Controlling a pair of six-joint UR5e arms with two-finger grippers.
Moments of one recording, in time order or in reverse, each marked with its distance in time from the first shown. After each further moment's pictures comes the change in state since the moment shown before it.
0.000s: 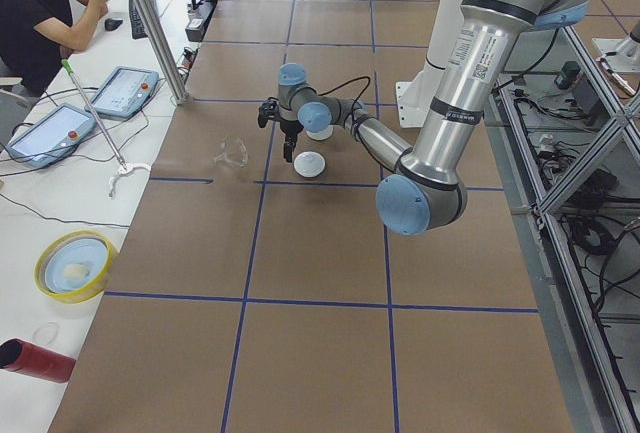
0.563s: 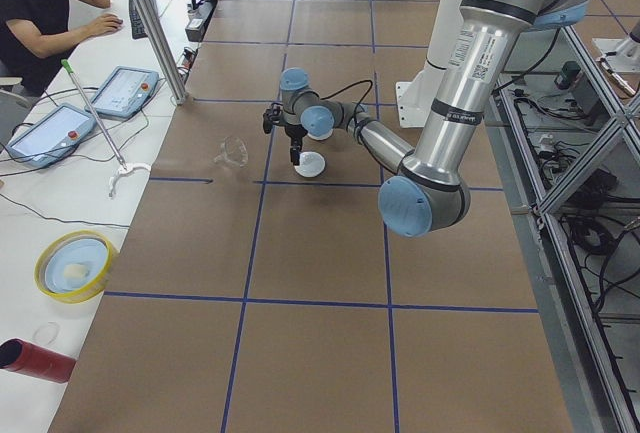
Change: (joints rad) left arm 0.016 0.017 -0.012 -0.008 -0.010 -0.059; right arm 0.000 0.000 0.001 0.000 0.000 0.000
